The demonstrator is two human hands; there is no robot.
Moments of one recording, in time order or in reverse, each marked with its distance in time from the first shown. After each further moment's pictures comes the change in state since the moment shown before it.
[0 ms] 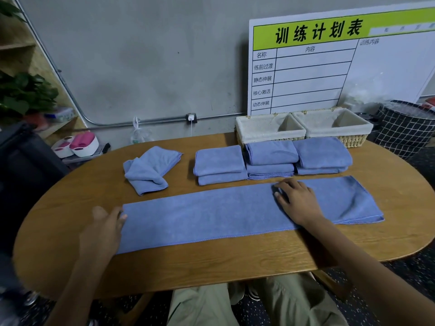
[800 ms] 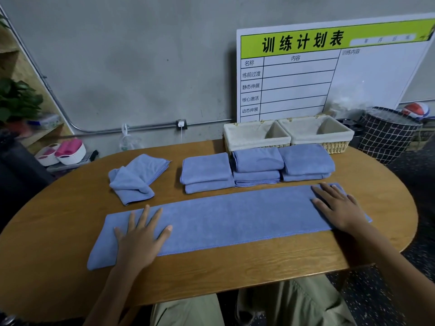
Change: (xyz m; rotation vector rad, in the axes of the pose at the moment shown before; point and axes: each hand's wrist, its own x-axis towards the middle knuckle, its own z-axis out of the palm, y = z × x) left_hand -0.020 0.098 0.037 0.162 -0.295 0.180; right_hand -0.031 0.120 -0.060 -0.093 -0.308 0.272
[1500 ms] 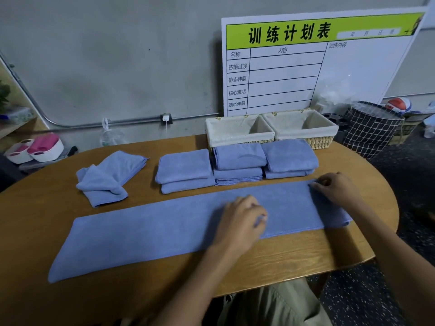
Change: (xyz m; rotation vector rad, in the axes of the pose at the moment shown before) left_hand -0.035 0.257 -0.031 -0.516 0.279 0.765; right_hand 0.043 0.032 -0.036 0.228 0.137 0.181
